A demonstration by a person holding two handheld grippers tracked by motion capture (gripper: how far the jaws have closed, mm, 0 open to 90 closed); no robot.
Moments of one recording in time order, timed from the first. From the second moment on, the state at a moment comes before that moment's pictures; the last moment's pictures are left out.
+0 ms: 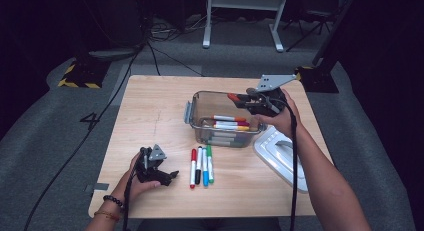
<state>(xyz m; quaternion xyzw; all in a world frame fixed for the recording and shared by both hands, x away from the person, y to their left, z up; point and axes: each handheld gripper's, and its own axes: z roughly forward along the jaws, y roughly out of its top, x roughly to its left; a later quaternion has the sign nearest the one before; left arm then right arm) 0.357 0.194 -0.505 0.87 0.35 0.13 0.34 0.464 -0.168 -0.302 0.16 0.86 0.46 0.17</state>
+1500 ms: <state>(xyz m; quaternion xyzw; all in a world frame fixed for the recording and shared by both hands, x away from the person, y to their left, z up) 0.358 0.194 -0.505 0.87 0.35 0.13 0.34 0.511 -0.103 -0.388 0.10 0.97 0.24 0.05</state>
